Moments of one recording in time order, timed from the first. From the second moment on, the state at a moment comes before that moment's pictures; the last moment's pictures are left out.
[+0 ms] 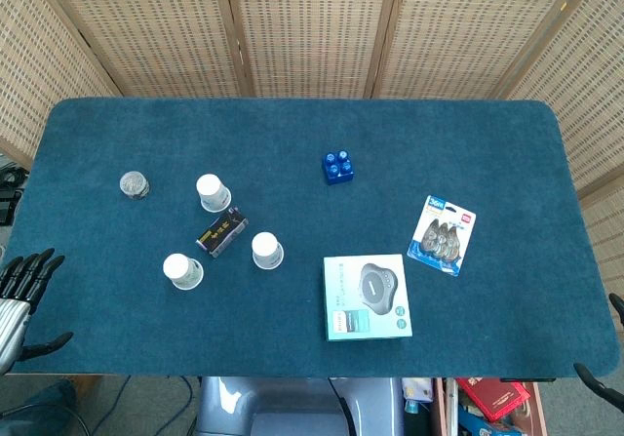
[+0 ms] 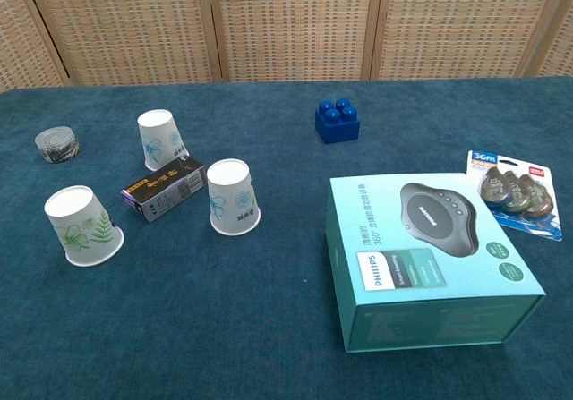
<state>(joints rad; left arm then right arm) -0.05 -0.96 0.06 -1.74 1.65 1.52 0.00 -0.18 -1.04 0.01 -1.59 -1.69 1.83 0.12</state>
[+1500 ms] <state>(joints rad) -0.83 -1.56 -0.24 -1.60 0.92 0.87 0.70 -0.13 -0.98 0.06 -1.59 -1.53 1.68 0.27</state>
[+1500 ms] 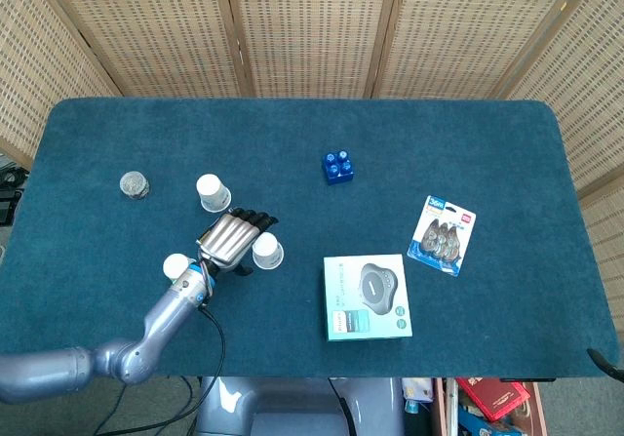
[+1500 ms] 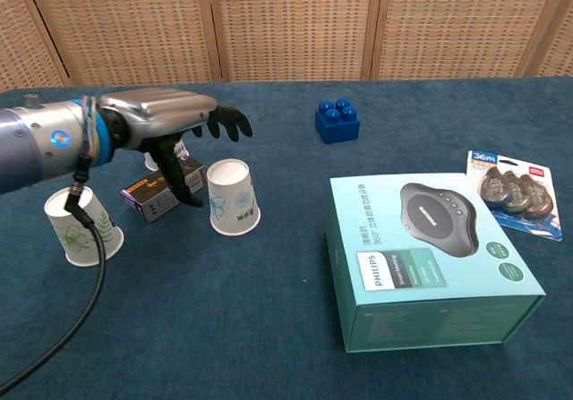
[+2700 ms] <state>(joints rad) -0.85 -1.55 -0.16 -1.76 0.85 1.10 0.74 -0.13 -0.97 0.06 -1.58 -1.53 1.68 0.33</state>
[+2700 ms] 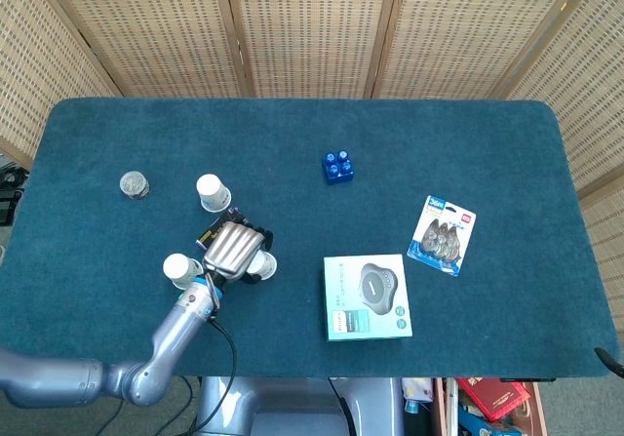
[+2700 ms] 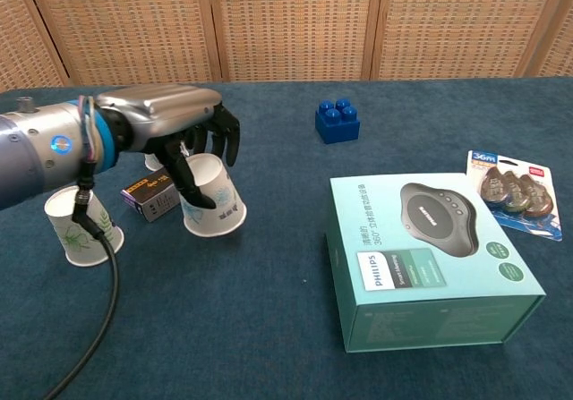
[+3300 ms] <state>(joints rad) -0.72 -1.44 -0.06 -1.75 1.01 1.08 0.47 -0.14 -0.97 0.05 -1.58 -1.55 1.70 0.33</state>
